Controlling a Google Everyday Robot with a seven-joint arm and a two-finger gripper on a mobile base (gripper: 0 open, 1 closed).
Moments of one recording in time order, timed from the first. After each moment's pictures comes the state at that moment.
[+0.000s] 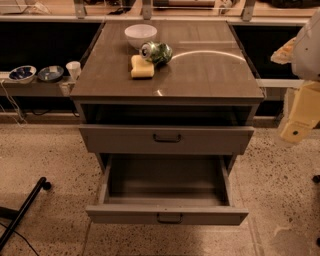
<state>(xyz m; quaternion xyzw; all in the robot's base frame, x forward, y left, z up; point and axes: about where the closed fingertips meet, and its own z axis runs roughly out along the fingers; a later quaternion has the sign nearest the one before) 0.438 -0.217 0.976 -0.60 0.78 -0.03 0.16</state>
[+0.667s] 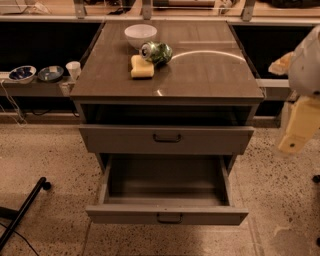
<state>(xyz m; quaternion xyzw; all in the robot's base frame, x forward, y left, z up) 0.438 -0.222 0.952 -0.61 0.78 -0.04 0.16</state>
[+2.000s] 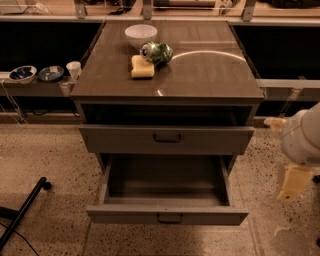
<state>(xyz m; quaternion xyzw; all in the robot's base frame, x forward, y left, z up) 0.423 -0.265 0.817 -0.64 0.75 -0.05 0.15</state>
